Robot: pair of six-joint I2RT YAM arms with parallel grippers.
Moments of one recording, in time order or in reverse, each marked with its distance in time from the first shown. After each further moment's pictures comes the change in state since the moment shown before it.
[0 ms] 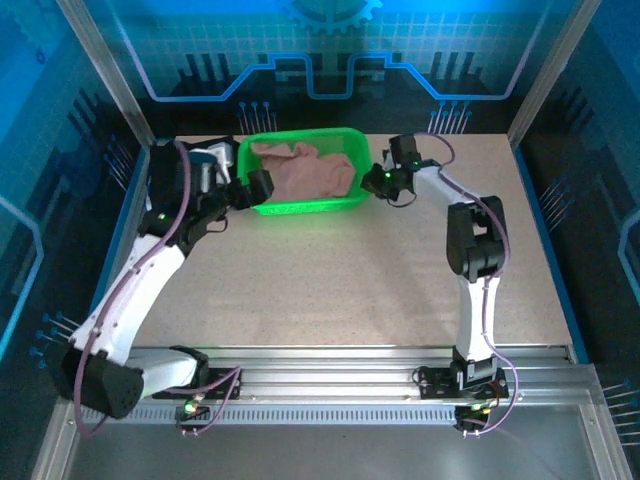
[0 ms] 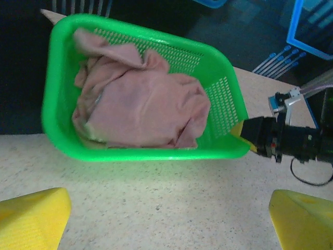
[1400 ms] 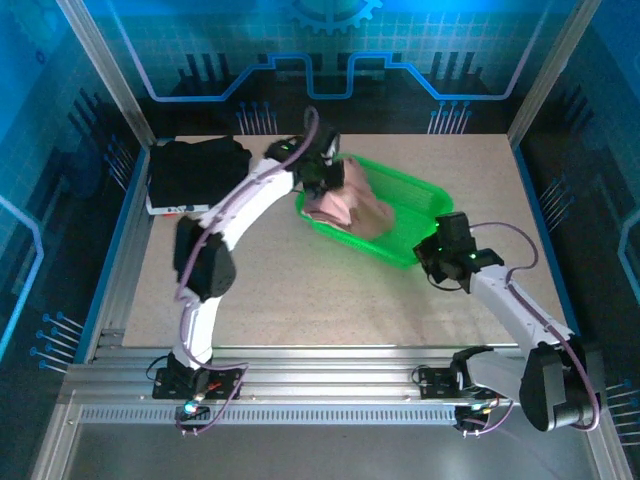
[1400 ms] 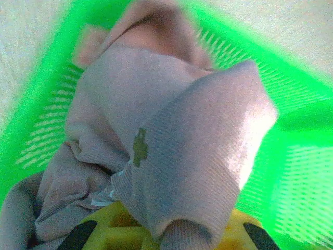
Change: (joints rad) left arm -0.247 0.761 0.817 -0.317 0.035 -0.054; right arm -0.054 -0.970 -0.918 -0.030 0.335 0.563
